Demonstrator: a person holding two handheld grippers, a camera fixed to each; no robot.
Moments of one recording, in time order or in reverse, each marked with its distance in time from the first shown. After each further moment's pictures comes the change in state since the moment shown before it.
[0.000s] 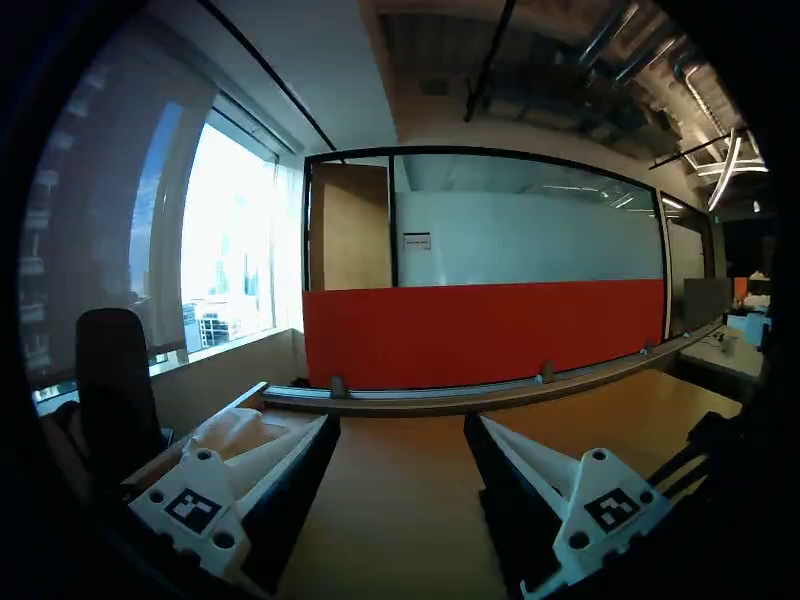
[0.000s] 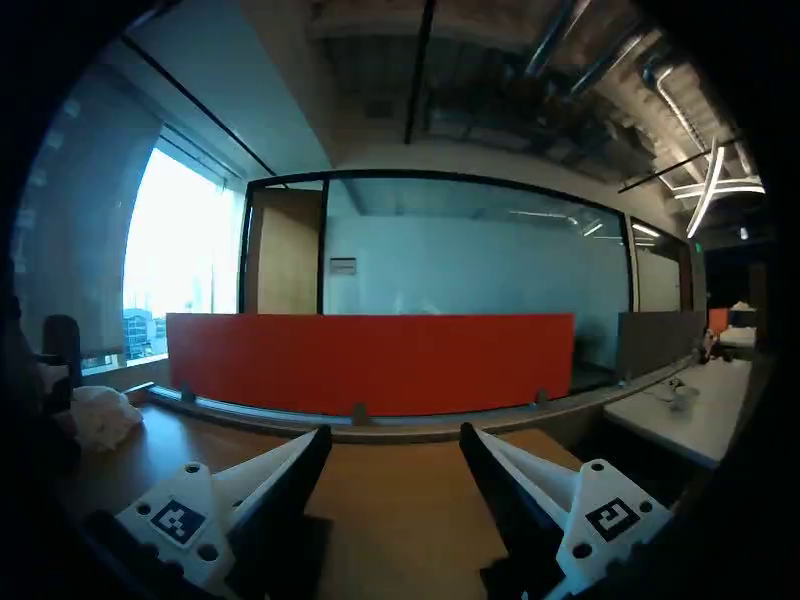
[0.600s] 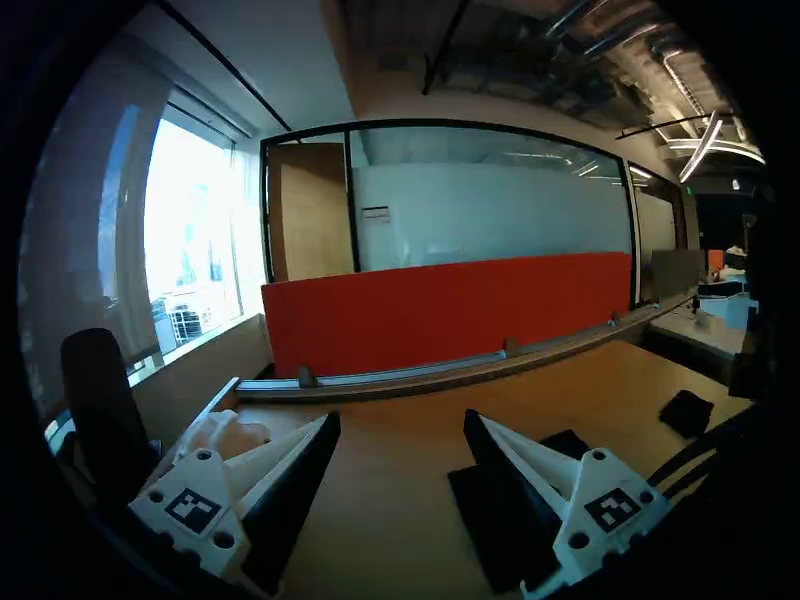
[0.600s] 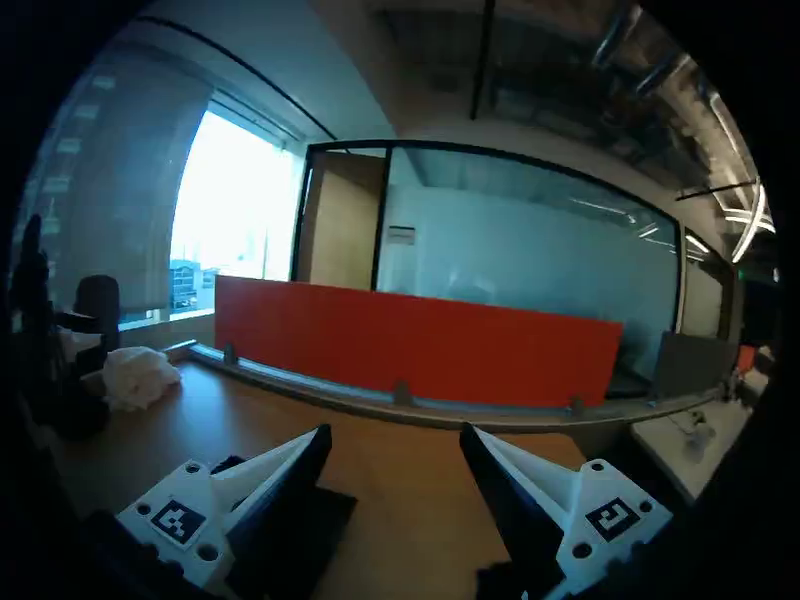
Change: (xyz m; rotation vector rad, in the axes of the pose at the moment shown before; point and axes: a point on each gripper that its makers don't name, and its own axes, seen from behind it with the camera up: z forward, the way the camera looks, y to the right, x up) left arm 0.006 0.042 -0.010 -0.129 -0.108 0.069; right arm 0.010 -0.038 -0.006 0.201 -0.126 -0.121
